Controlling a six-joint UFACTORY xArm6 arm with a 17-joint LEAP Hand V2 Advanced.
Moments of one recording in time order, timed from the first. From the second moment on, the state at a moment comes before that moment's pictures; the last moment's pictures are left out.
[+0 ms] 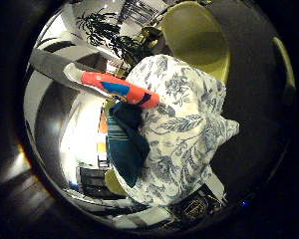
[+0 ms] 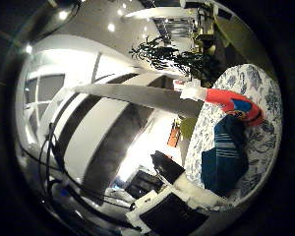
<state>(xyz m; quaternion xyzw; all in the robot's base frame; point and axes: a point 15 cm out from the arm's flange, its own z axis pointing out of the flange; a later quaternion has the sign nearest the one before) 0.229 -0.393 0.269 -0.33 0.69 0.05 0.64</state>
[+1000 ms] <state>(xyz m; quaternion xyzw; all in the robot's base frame) 0.321 -0.382 0.222 -0.35 0.69 0.12 0.62</state>
